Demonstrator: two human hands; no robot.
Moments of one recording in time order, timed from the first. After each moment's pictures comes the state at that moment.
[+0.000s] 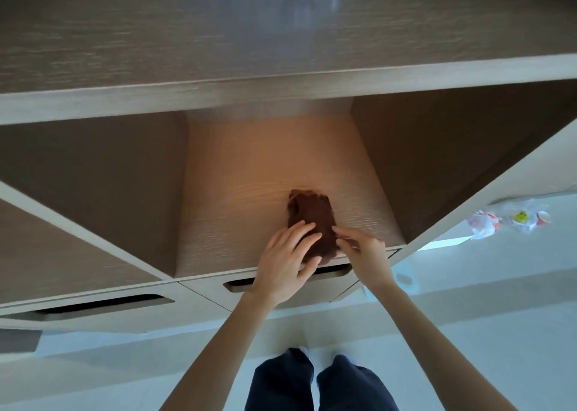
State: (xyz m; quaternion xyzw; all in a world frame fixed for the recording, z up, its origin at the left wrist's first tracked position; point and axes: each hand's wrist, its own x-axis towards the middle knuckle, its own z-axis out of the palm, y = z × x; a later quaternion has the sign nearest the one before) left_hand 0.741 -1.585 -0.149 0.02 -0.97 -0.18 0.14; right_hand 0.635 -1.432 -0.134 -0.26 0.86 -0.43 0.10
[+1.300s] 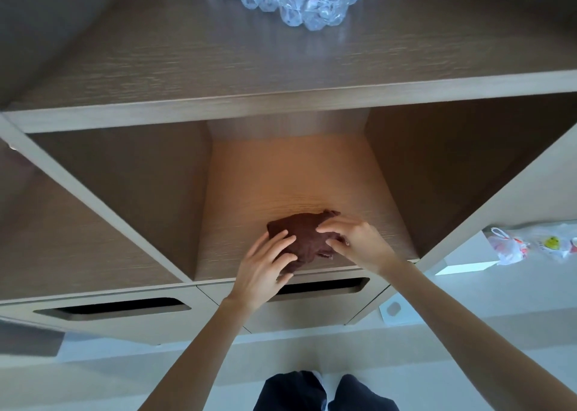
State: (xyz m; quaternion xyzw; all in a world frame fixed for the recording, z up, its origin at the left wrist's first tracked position) left_hand 0.775 -1.631 -0.153 0.00 -0.98 -0.09 0.19; right_hand 0.610 -1.463 -0.095 -0.54 0.79 -0.29 0.07
